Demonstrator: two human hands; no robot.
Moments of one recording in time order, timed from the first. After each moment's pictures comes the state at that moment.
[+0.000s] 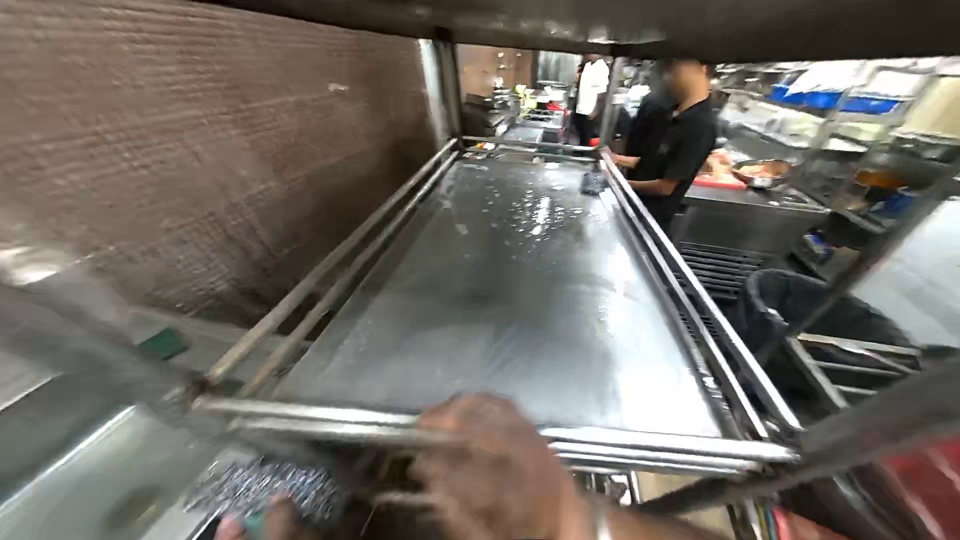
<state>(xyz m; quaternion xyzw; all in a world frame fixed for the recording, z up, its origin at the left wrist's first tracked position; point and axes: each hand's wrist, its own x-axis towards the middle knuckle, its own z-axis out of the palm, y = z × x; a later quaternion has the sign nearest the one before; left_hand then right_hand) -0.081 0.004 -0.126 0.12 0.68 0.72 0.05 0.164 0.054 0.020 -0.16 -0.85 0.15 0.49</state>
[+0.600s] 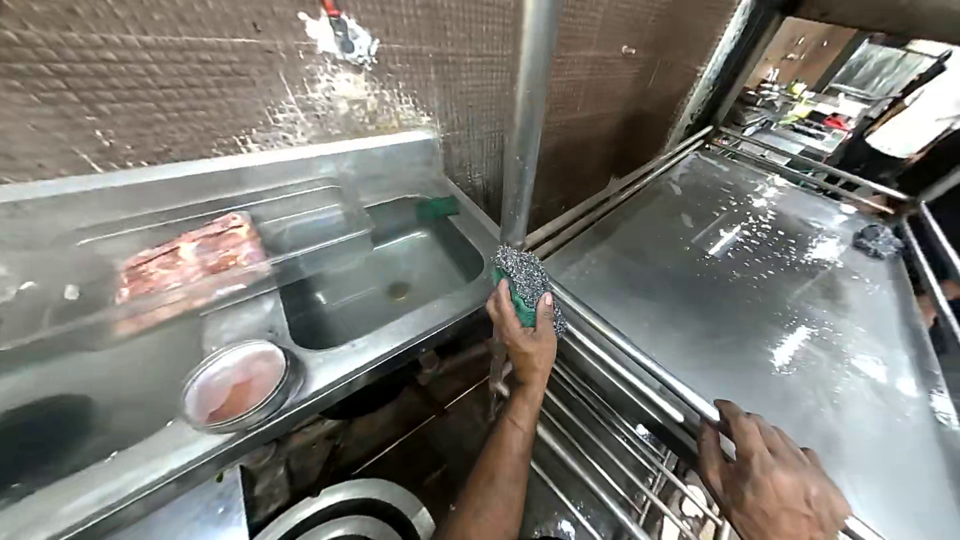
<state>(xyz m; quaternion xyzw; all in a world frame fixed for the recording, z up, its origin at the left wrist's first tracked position) -0.096 0.045 -0.094 0.21 0.66 0.71 -0.11 0.183 0.072 -0.031 -0.37 -0.85 -0.22 0.31</state>
